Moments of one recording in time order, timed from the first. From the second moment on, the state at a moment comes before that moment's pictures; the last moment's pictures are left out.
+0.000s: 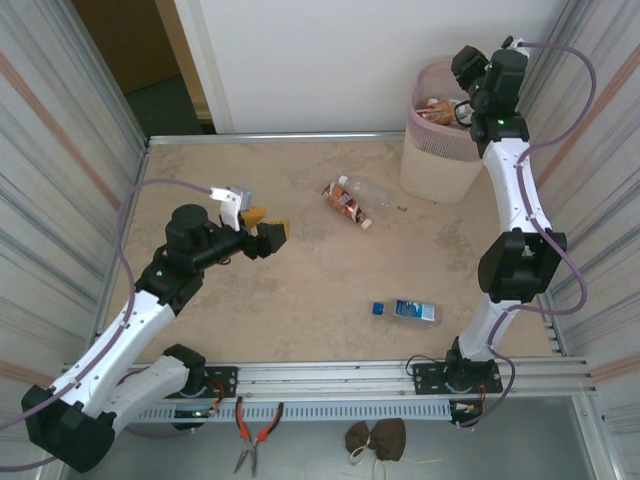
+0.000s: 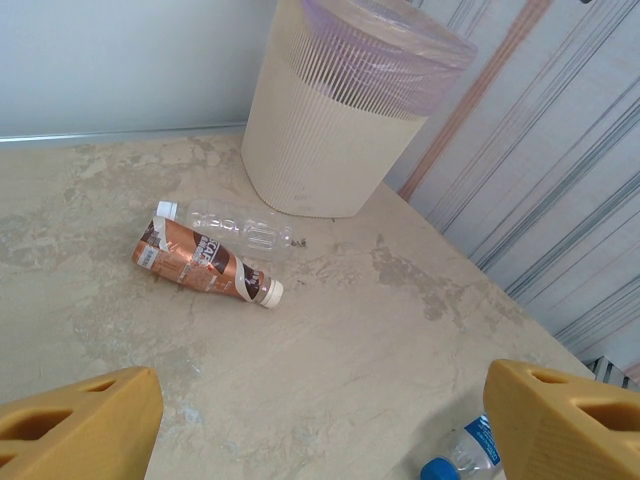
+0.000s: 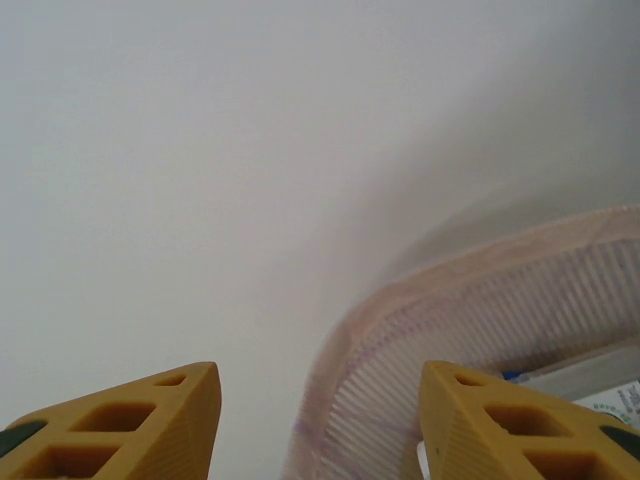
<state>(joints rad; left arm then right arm) -0.46 0.88 0.78 -0.14 0.40 -0.30 -0.02 1.85 1.95 -0.18 0.03 0.64</state>
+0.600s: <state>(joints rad) -0.46 0.87 0.78 -0.14 0.40 -0.31 0.06 1.85 2.10 -0.58 -0.16 0.43</state>
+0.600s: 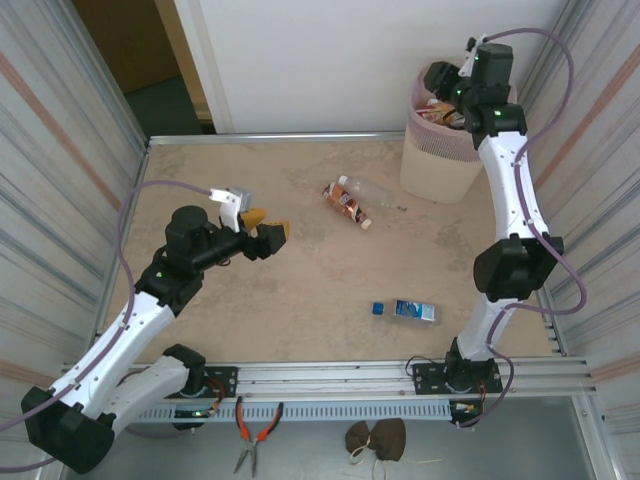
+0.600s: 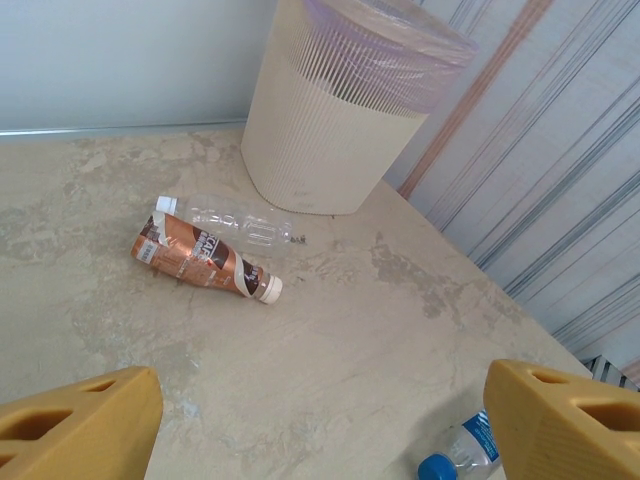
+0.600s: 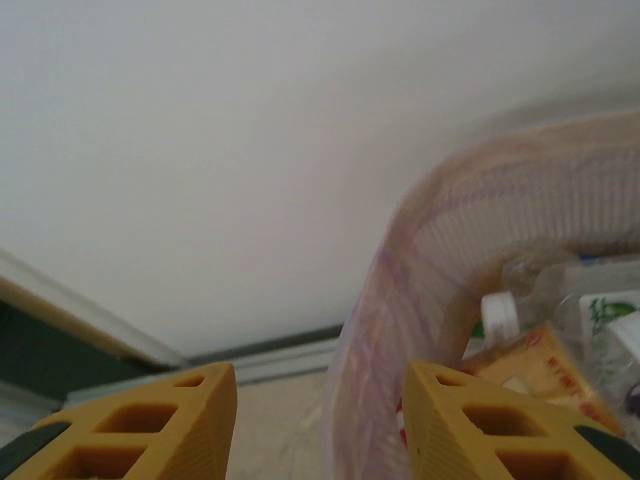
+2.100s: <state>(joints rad) -0.41 0.88 0.78 -0.19 0.43 -0.27 0.97 1.49 1.11 -1.13 0.16 -0.42</state>
